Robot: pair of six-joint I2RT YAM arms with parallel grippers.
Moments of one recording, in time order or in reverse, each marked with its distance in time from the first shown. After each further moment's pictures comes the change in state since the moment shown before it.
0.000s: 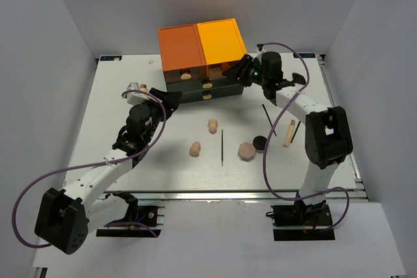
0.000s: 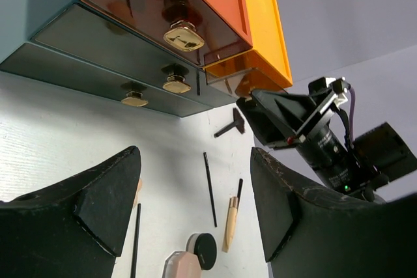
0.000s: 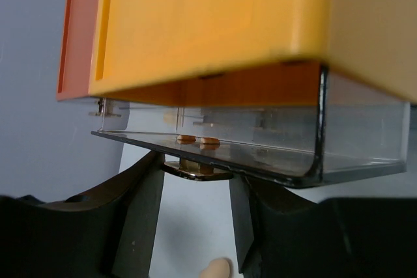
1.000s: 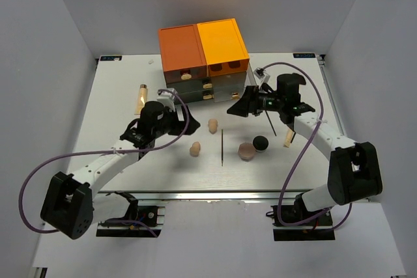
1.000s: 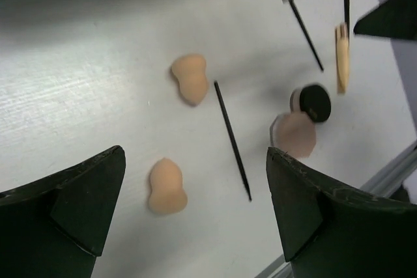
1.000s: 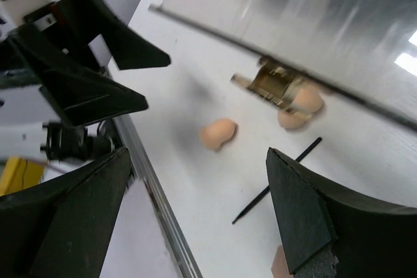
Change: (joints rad) left arm -0.014 0.139 0.102 -0.315 0.380 0.517; right arm -0.014 -0.404 -0.402 -0.107 -0.368 -0.319
